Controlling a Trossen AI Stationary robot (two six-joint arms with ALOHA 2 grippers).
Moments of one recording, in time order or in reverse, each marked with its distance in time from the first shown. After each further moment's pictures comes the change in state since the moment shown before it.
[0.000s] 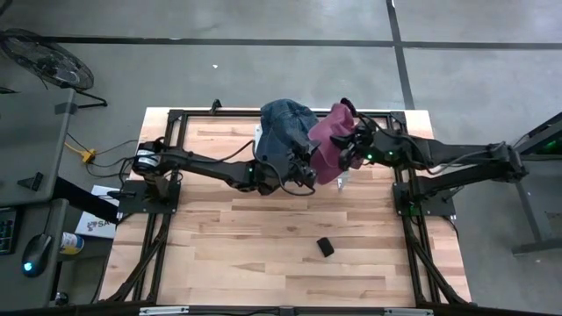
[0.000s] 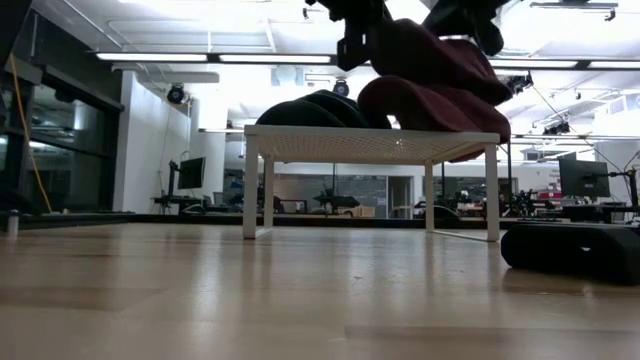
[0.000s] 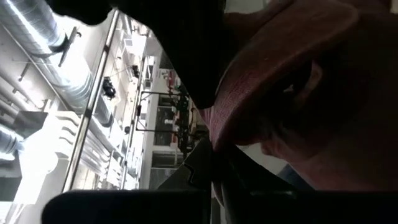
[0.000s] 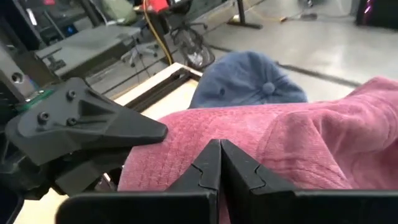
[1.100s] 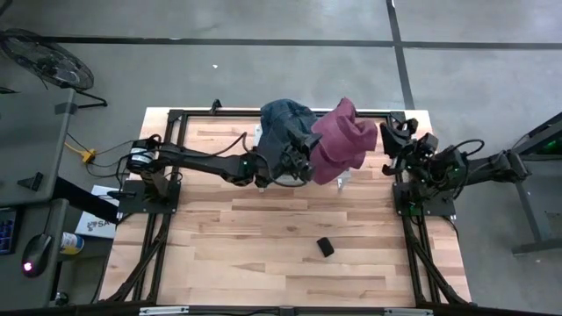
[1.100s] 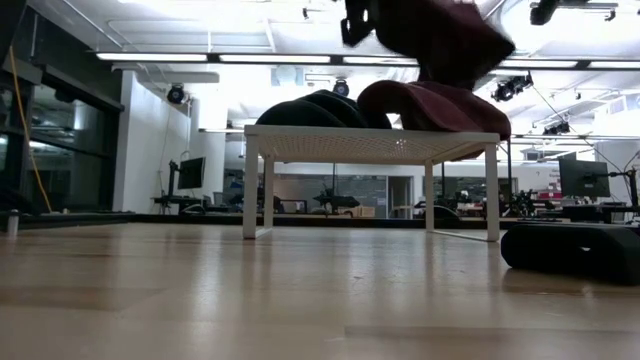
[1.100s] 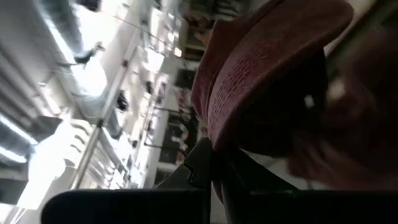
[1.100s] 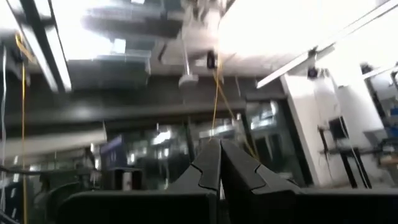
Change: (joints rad) left arm 0.034 -0.056 0.002 0.057 0.110 0.006; right arm 0.161 -0.428 -0.583 1.263 0.078 -0.688
